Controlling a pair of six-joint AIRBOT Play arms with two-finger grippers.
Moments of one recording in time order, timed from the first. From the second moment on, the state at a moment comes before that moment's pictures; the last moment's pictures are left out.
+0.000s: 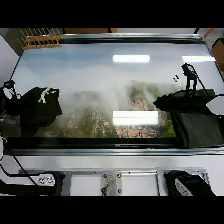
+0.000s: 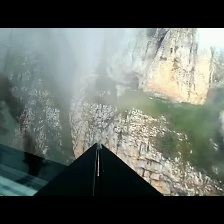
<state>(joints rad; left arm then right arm) 0.43 -1.55 1.23 1.70 -0.98 -1.62 0.07 -0.89 0.99 -1.06 1.08 1.49</state>
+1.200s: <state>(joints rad) -0.38 -1.22 1.23 1.42 -1.03 -1.62 0.07 -0.89 0.99 -1.06 1.08 1.49</state>
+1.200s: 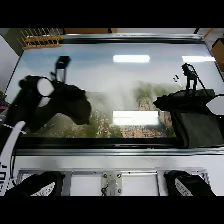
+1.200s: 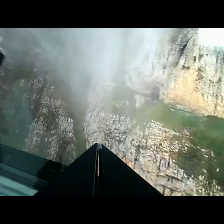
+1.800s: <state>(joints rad) -0.66 -1.33 1.35 1.46 -0.94 -1.83 0.07 -0.89 0.99 -1.06 1.07 1.49</state>
